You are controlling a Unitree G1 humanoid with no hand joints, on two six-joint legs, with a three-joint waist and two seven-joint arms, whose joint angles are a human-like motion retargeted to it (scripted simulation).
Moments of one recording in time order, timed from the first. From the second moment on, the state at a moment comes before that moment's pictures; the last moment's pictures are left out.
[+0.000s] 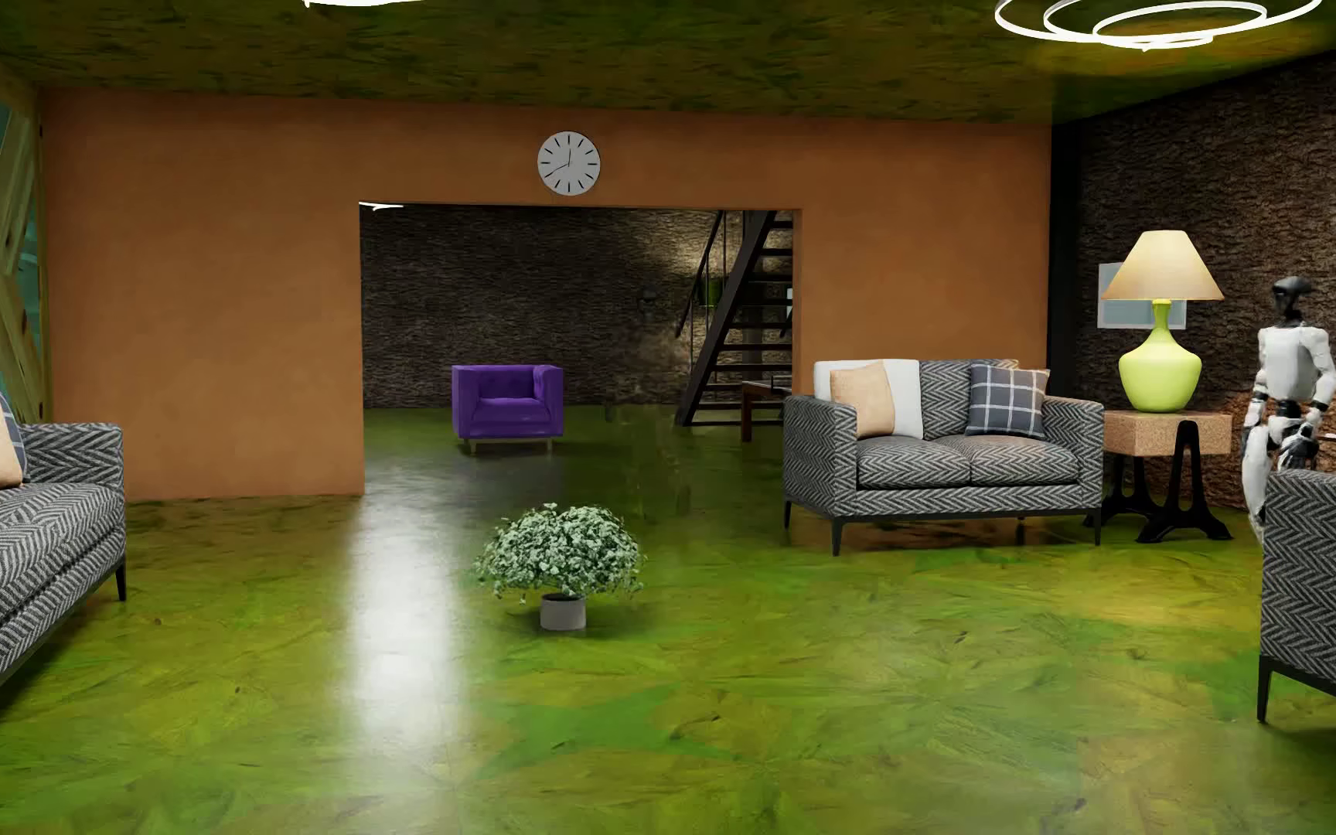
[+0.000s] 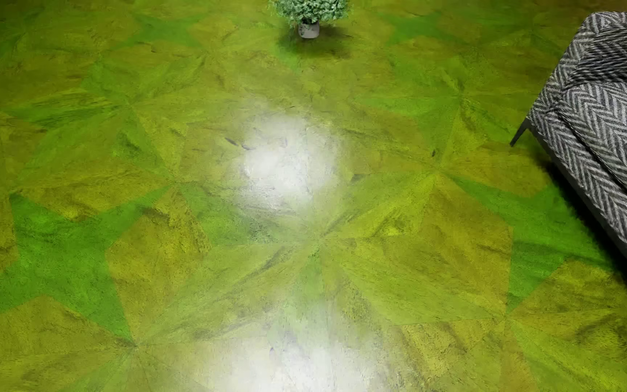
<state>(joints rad) 0.07 -0.07 0.04 0.01 0.15 0.02 0.00 0.00 0.05 0.23 0.46 0.15 0.16 -0.13 -0.17 0.32 -0.33 0.00 0.00 -0.65 0.68 0.90 0.87 0.00 0.00 0.00 0.00 0.00 0.00</state>
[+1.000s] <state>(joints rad) 0.16 -0.41 -0.12 0.01 0.09 0.07 0.00 0.00 0.14 0.52 0.63 0.16 0.29 -0.39 0.21 0.36 -0.38 0.00 0.00 -0.46 0.72 0.73 0.87 0.00 0.00 0.00 0.00 0.00 0.00</state>
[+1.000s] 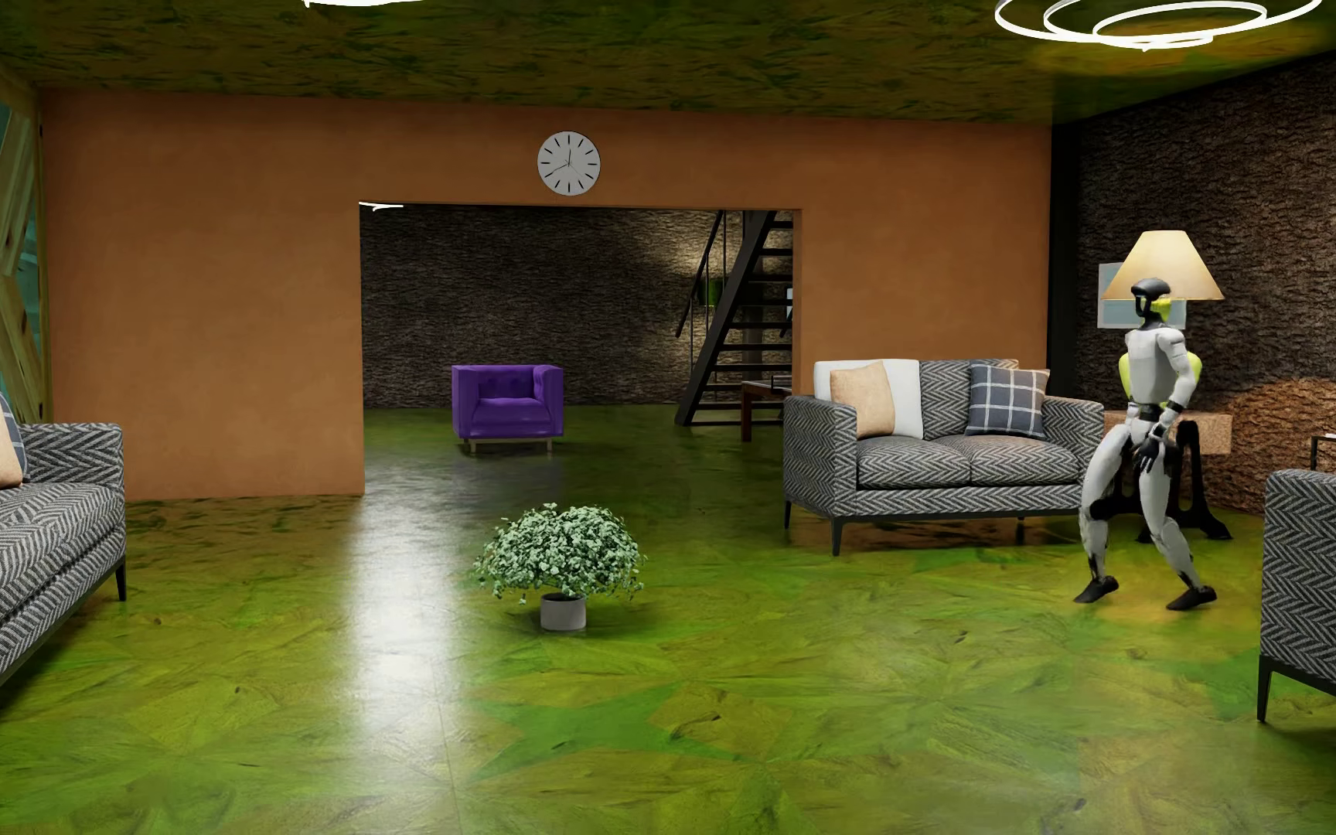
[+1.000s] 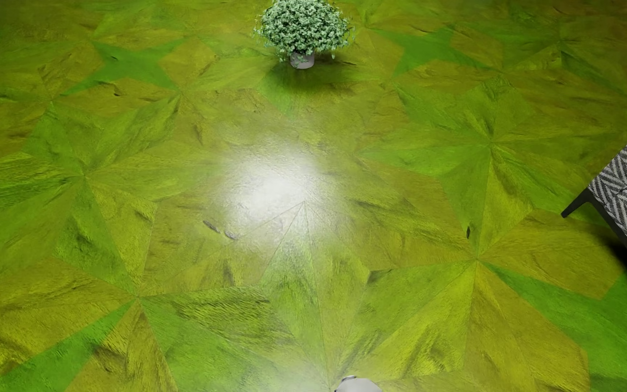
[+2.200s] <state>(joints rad) 0.26 -0.41 -0.08 0.06 0.16 0.09 0.00 0.00 0.07 0.77 0.53 0.25 0.35 -0.21 0.06 0.37 -0.38 0.00 0.00 -0.30 0.74 0.79 0.98 0.00 0.00 0.00 0.00 0.00 0.00</state>
